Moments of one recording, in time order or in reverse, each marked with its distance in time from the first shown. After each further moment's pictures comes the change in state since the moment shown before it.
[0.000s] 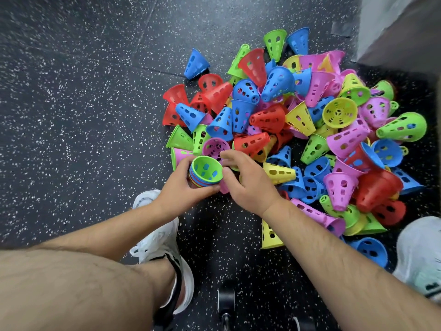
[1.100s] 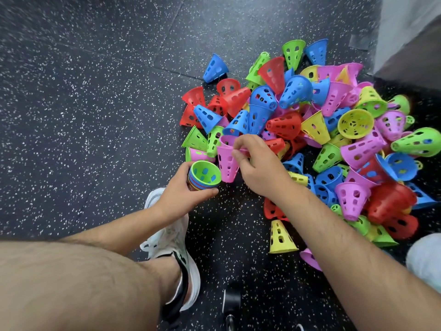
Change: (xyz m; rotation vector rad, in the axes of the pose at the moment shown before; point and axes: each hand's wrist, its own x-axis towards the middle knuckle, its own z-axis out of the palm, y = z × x) left_hand -0.013 -0.021 -0.023 -0.033 0.058 -0.085; right_hand 0.035 -0.032 -0.018 -0.089 -0.045 0.003
